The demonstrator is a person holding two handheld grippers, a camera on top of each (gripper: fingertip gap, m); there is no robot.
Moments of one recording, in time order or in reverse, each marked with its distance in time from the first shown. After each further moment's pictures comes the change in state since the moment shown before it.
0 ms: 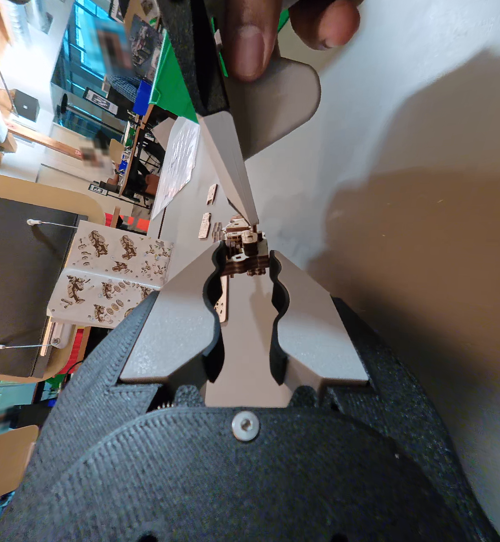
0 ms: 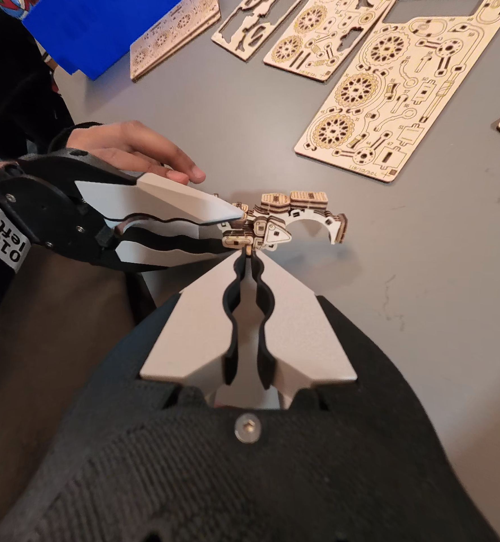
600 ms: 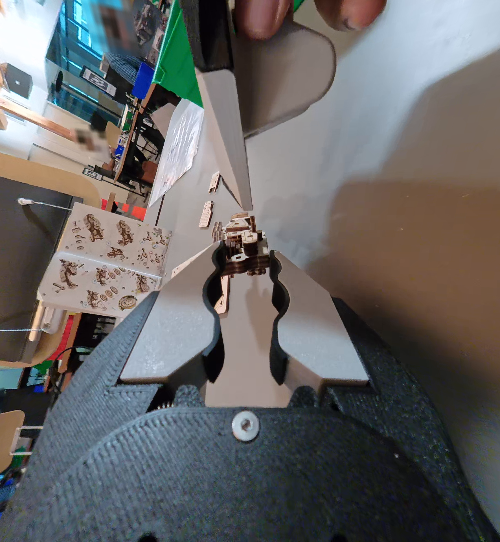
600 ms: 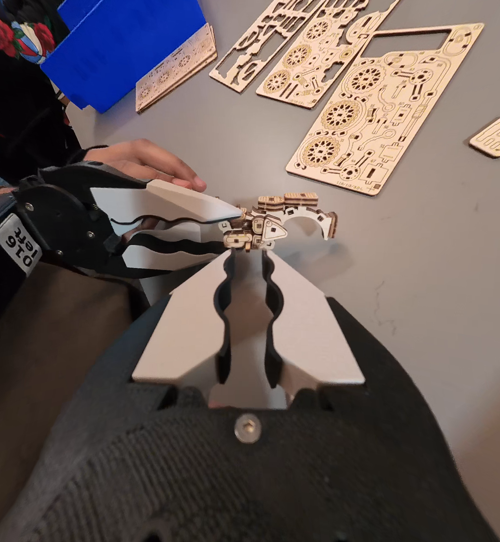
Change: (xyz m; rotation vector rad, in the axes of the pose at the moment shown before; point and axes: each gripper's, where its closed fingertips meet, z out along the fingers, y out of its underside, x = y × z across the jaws) left arm -0.006 0.011 0.002 -0.026 -0.004 -0.053; right arm 0.004 -0.011 -0.004 0.077 0.004 0.026
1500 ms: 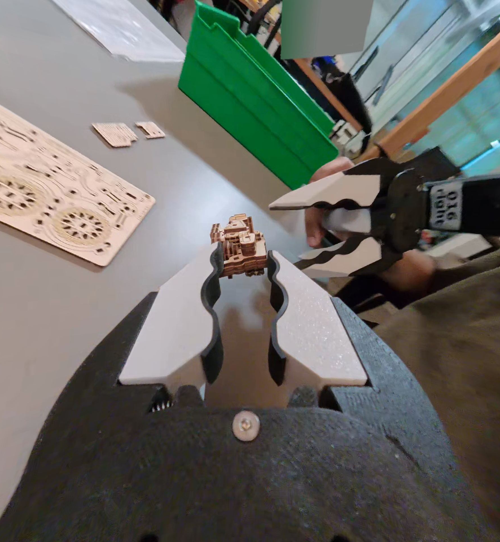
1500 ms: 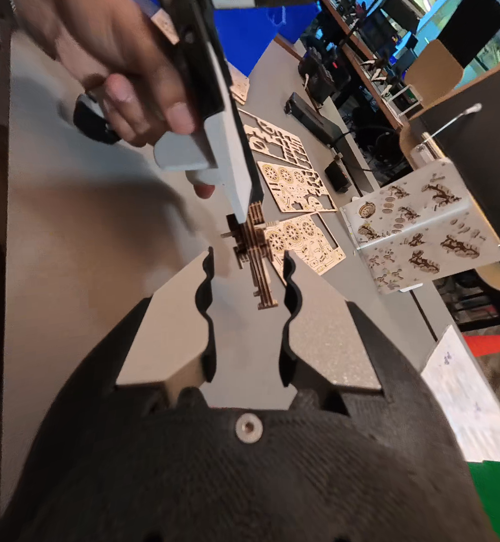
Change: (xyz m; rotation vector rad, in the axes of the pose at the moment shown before) left arm -0.028 -0.004 -0.013 0.212 0.578 -1.389; right arm -0.016 -0.015 -0.002 0.184 0.294 -1.019
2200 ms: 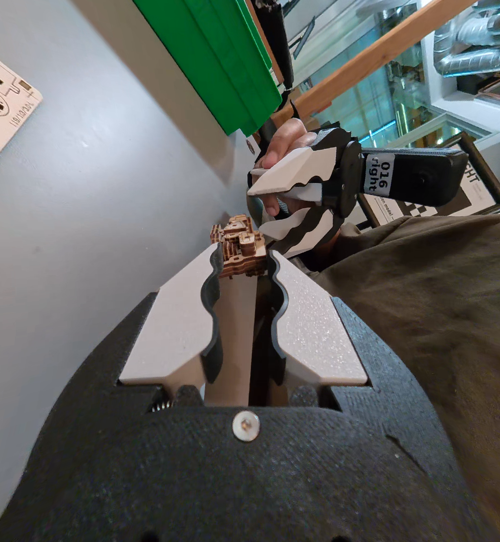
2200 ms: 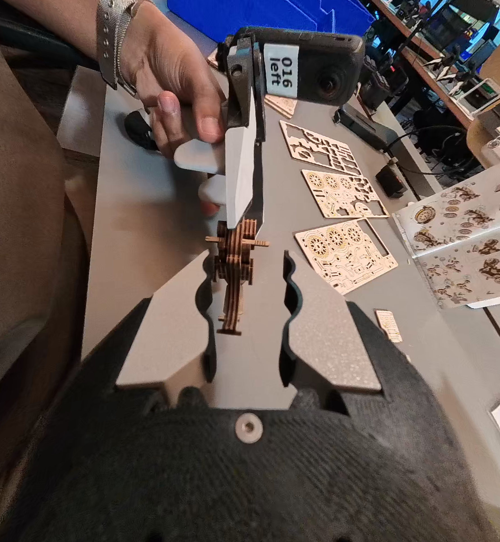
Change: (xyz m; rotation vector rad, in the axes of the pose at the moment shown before) left arm 0.029 0.031 0.004 -0.205 0.314 -0.266; right arm -0.024 -0.004 -0.013 0.054 -0.189 0.082
